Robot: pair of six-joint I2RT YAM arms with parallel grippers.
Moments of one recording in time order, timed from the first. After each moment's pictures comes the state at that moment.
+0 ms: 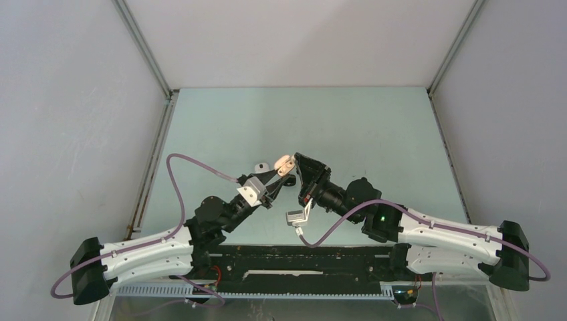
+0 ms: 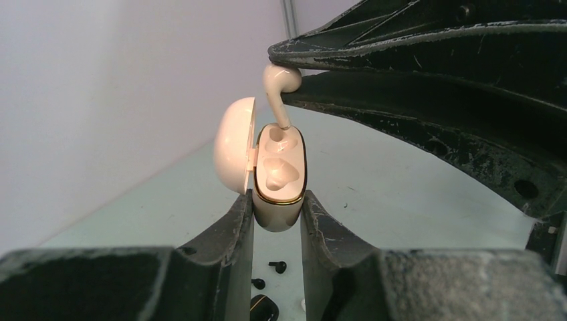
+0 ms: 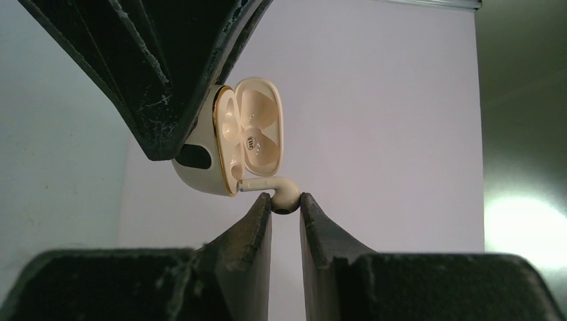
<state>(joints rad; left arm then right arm) -1.11 0.76 0.39 0.66 -0.22 0.24 1.19 0.99 0.71 0.33 0.19 -1.68</state>
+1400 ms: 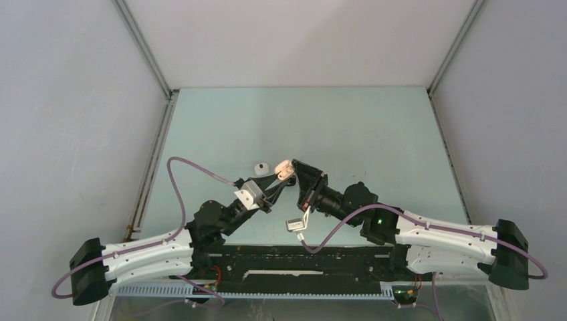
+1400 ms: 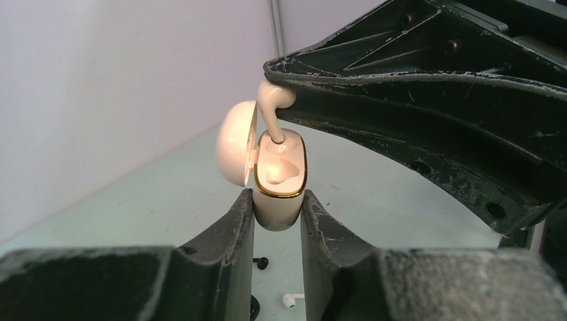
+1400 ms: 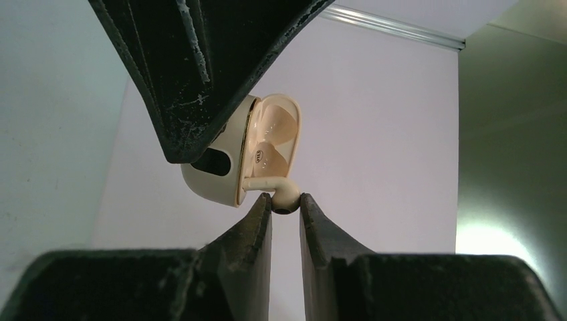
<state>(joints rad) -1.11 0.74 0.32 0.71 -0.21 0.18 1.19 1.00 0.64 0.38 0.16 -1.79</state>
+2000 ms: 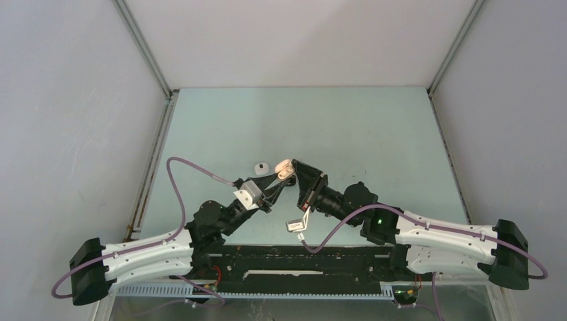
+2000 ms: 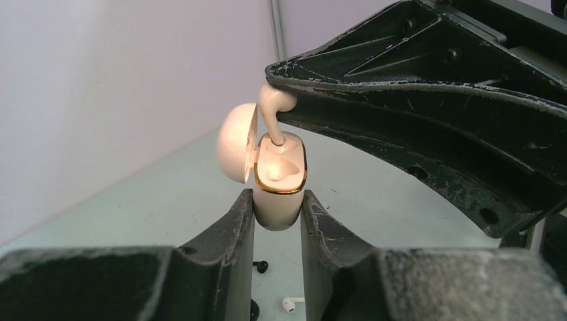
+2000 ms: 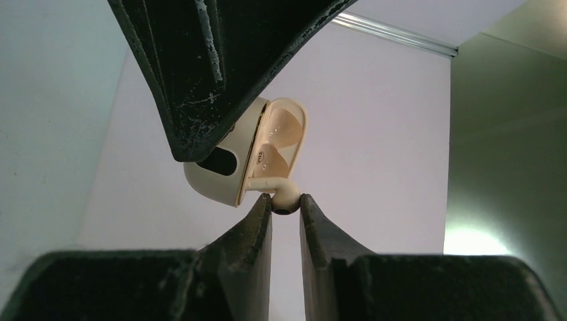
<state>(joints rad) -1.11 0.74 0.32 0.73 -0.21 0.18 1.19 1.00 0.64 0.38 0.16 -1.83</state>
